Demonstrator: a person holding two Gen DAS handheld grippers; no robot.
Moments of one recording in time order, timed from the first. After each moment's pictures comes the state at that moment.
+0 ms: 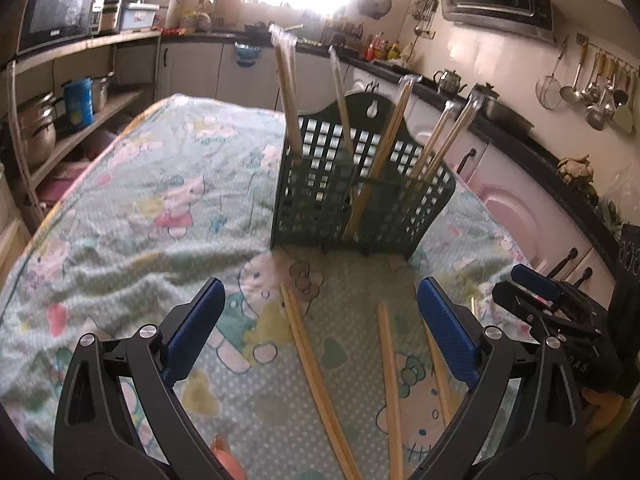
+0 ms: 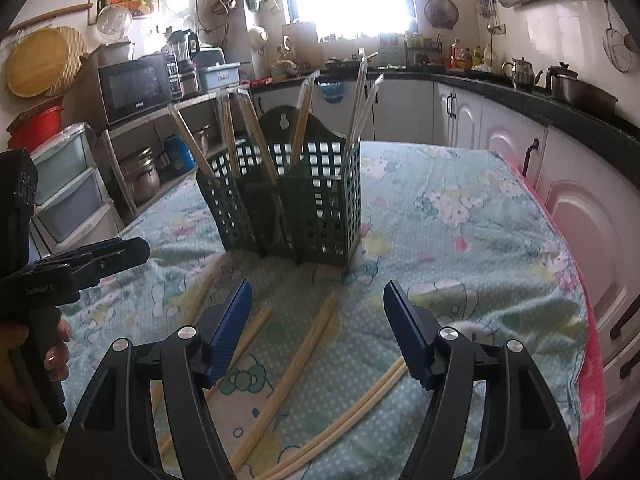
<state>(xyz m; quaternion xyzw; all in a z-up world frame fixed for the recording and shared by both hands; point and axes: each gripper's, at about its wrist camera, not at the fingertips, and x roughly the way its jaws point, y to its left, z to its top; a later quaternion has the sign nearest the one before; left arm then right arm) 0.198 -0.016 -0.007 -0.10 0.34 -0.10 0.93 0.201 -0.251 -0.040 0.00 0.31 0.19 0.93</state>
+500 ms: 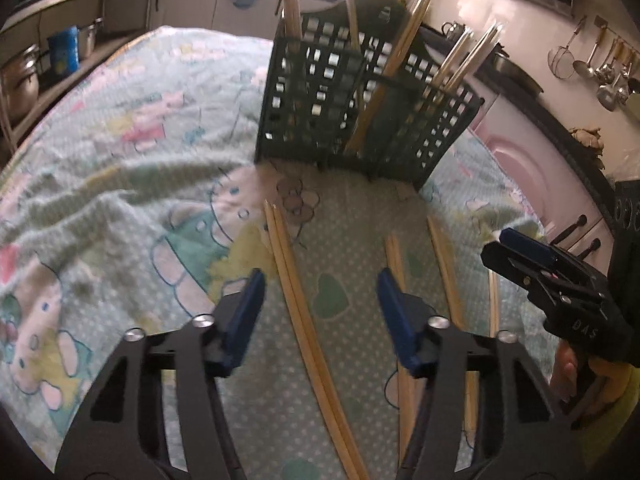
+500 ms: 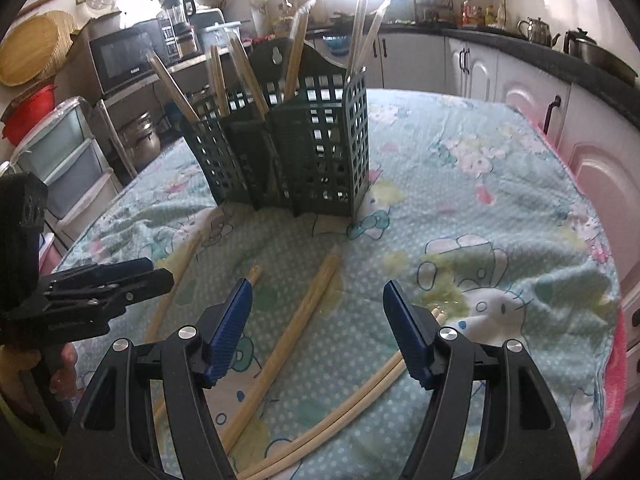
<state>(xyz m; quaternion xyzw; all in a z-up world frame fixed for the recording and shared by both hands) 0.211 -0.031 -0.061 -0.11 0.43 -0.12 0.89 0.230 -0.247 -0.074 0.00 0.39 0.20 0.90</state>
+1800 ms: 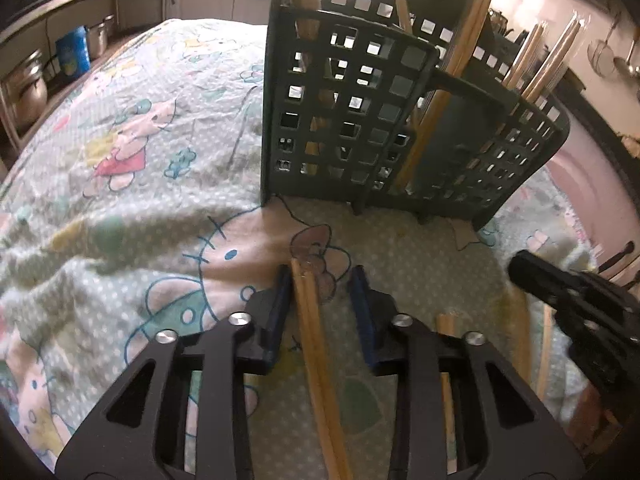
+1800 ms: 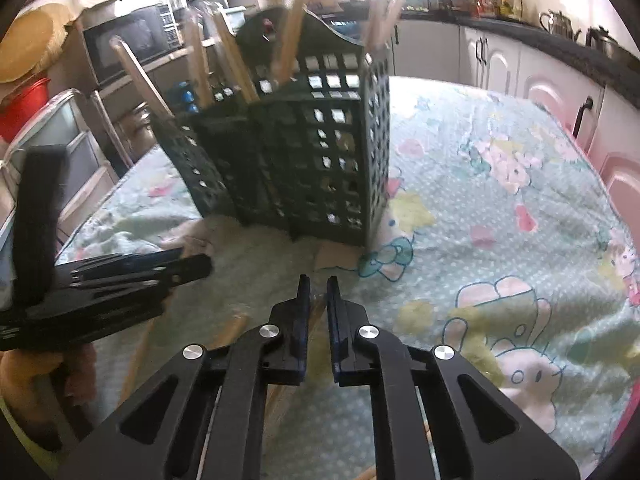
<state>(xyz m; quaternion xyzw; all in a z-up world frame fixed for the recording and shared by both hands) 0.283 -0.046 -0.075 -0.08 0.45 -0.06 0.89 0.284 -0.229 -0.085 -0.01 0.40 0.22 0.89</state>
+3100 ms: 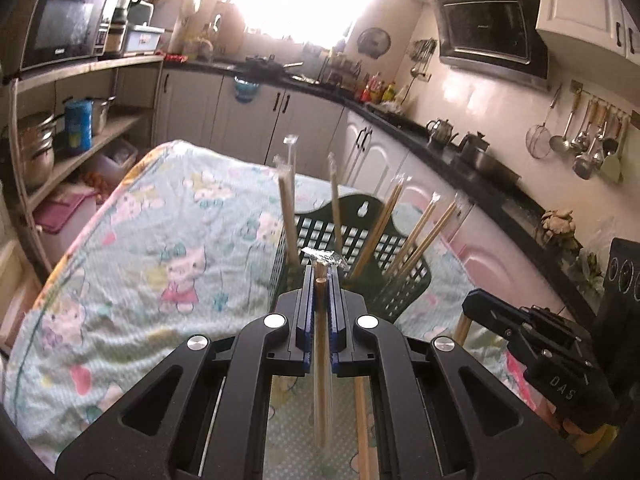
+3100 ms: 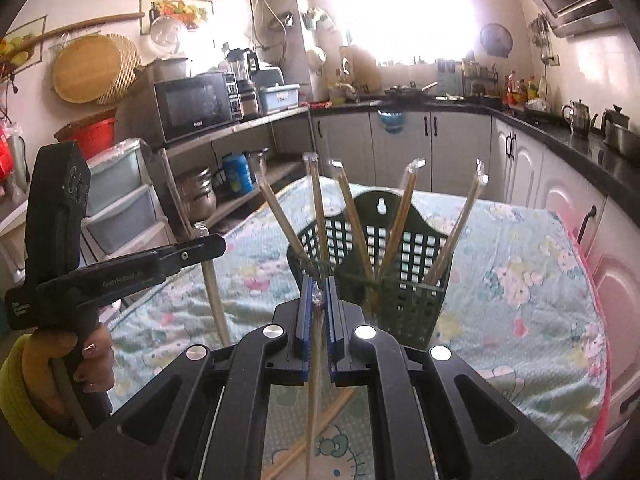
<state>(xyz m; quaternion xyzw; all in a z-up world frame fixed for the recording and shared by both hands) 0.216 0.006 0.074 -0.13 0.27 -0.11 0.95 0.219 -0.195 0.042 0.00 0.26 0.28 0.92</state>
